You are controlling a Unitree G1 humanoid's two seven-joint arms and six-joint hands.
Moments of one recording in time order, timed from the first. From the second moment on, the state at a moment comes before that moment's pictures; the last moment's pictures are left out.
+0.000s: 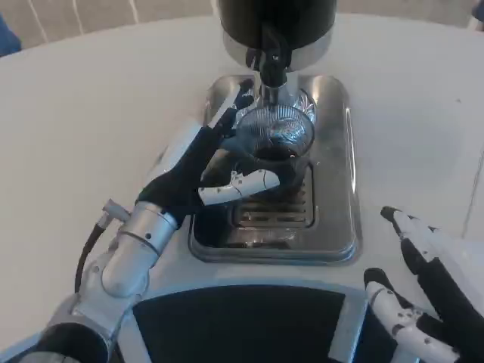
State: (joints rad) left arm -0.91 0.28 -0.15 1.12 0.30 -0.75 0.05; right arm 0.22 0.03 0.05 -1.02 -1.23 0.23 0.80
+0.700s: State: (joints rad) left arm -0.92 0.28 -0.18 1.13 0.37 -0.75 0.15; right arm 0.21 0.04 0.06 -1.00 -1.27 0.25 0.81
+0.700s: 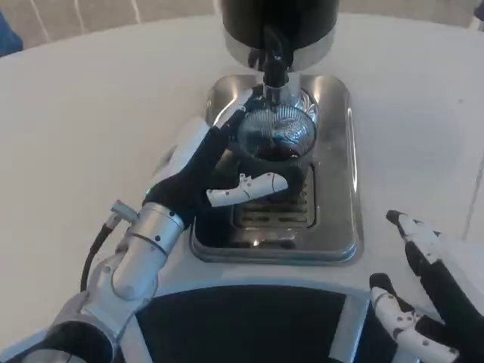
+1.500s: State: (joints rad) left arm -0.94 0.26 -0.22 1.14 0.41 -0.74 0.21; right arm 0.20 0.06 0.04 -1.00 -1.28 0.27 0.85
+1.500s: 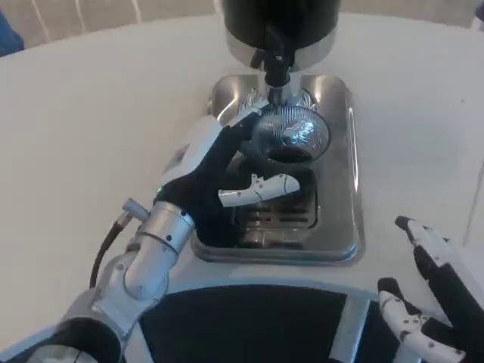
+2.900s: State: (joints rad) left arm -0.91 0.22 -0.25 1.13 0.44 -0.68 0.43; right arm 0.17 0.06 0.02 -0.99 -1.29 0.30 0.87
